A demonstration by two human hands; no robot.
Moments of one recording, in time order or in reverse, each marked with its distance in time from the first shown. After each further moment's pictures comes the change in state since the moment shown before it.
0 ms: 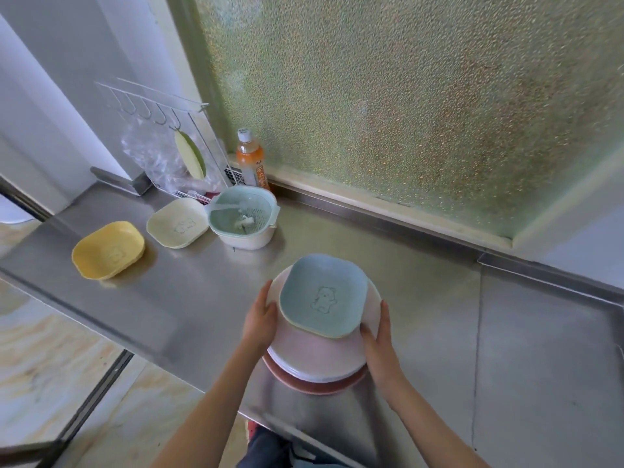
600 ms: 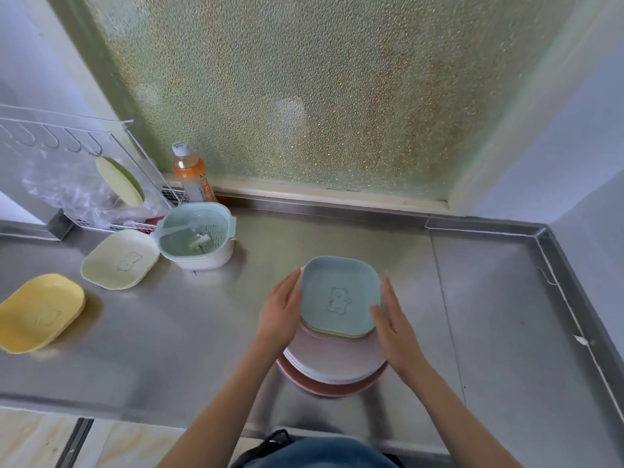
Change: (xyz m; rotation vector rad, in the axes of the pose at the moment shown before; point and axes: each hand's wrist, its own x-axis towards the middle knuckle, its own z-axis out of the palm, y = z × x) left_hand -0.007 0.048 0.018 0.032 -0.300 0.341; right_hand -0.026 0.000 -0.022 -0.239 0.231 -0.212
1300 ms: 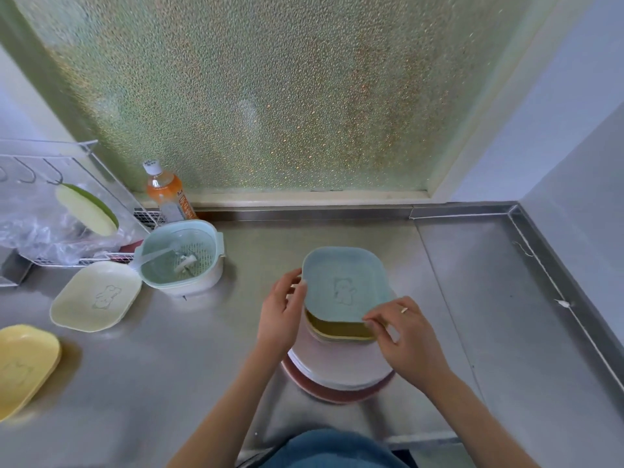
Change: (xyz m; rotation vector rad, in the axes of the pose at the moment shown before) left_hand 0.014 0.007 -0.021 -0.128 -0.049 0.134; right_hand -0.030 -0.042 0.003 -0.451 0.221 -0.301
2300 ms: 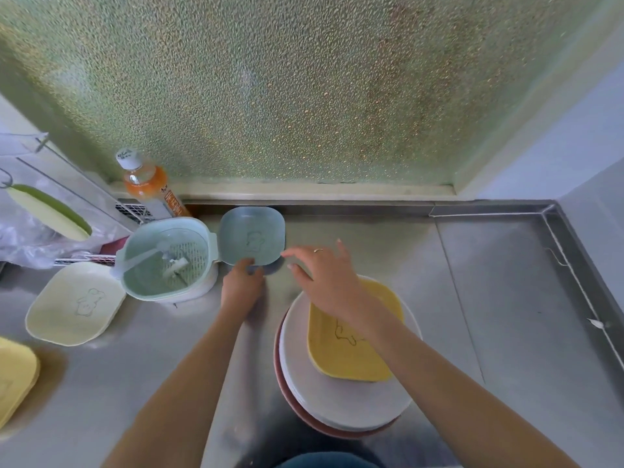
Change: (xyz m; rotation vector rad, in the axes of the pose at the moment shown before) left_hand 0.132 -0.065 -0.037 0.415 0.075 -0.474; right_hand 0.161 -0.055 0.069 -0.026 -0.363 -0.012
